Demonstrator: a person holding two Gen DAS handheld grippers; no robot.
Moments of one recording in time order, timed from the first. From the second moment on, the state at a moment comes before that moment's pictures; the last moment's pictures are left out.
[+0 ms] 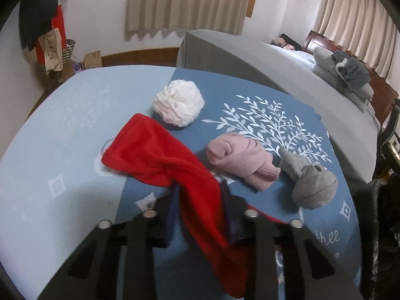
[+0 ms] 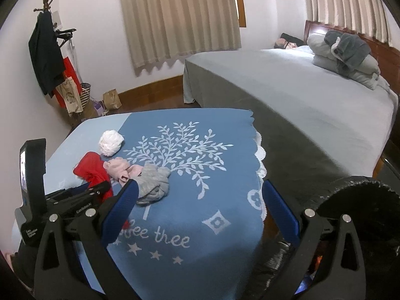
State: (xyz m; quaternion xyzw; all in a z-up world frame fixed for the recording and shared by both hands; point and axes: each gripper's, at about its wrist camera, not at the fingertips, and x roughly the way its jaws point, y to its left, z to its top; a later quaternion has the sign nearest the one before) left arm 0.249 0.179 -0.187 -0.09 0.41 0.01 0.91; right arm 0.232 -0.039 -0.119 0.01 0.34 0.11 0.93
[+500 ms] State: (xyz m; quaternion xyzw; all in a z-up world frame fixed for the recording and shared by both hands) left arm 0.226 0.207 -0.170 -0.10 0.37 0.04 0.92; right arm 0.256 0.004 -0.138 0.00 0.36 0.13 0.92
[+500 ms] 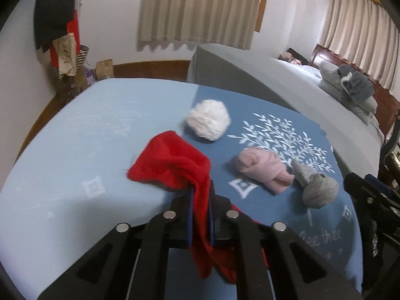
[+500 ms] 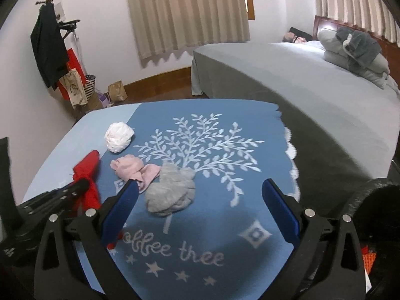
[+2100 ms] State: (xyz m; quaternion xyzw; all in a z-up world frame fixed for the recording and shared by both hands) left arm 0.175 0.158 -0.105 -0.08 0.30 -0.01 0.95; right arm 0.215 -0.021 -0.086 0.03 0.34 0.17 0.92
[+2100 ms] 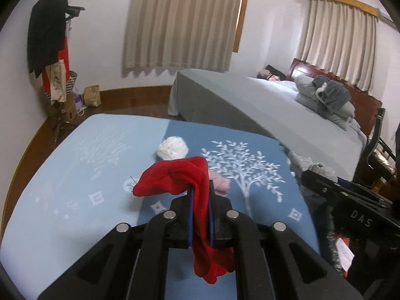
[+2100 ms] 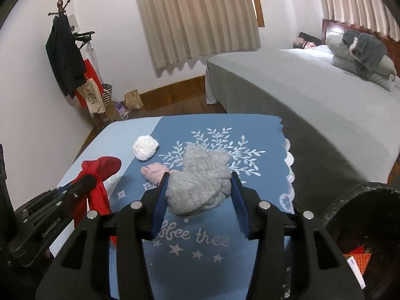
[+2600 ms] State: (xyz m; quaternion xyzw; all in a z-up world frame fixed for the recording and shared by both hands) left arm 0.160 0.108 -0.076 -0.06 0.28 -0.06 0.96; right arm 0.176 -0.077 -0.056 0.03 0.31 0.14 0.94
